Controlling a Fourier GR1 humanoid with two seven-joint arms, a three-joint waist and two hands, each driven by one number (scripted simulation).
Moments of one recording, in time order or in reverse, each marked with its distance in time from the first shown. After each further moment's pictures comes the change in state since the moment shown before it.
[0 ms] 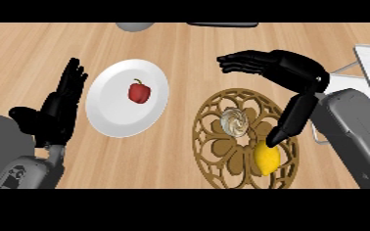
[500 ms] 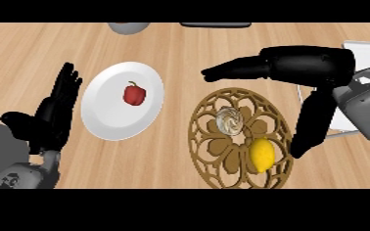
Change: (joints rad) left arm 0.046 0.005 0.017 -0.035 -0.004 0.012 0.019; right arm -0.180 -0.145 0.093 -0.203 0.359 0.147 0.021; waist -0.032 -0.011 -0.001
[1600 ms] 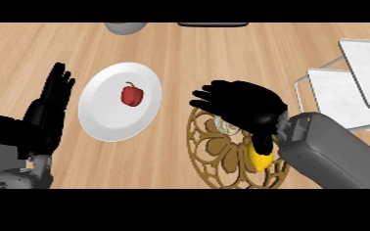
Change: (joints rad) left arm 0.041 -0.023 0.066 -0.082 -0.054 -0.033 0.066; right arm 0.117 0.123 0.248 -0.098 0.797 -0.172 0.104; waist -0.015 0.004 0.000
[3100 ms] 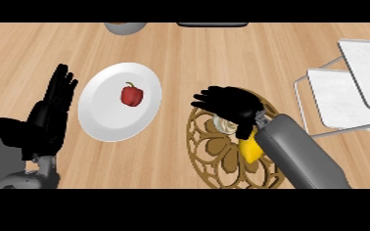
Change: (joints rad) left arm 0.020 -0.145 0.112 -0.016 -0.154 -0.118 0.041; right arm 0.134 0.257 -0.154 0.423 0.476 -0.203 -0.418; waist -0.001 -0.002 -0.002
